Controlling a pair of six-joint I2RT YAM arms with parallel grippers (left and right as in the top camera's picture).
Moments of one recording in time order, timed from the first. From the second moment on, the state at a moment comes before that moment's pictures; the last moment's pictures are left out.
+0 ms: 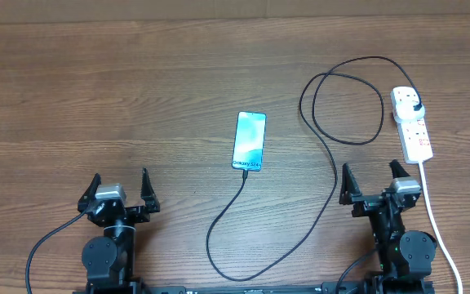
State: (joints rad) left arm 0.06 0.02 0.01 -0.08 -0.02 -0.07; right arm -0.02 0.01 0.02 -0.03 -0.12 0.05
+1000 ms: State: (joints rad) left arm 0.06 0.02 0.01 -0.08 -0.02 -0.07; right arm -0.02 0.01 0.02 -0.02 -0.20 0.03
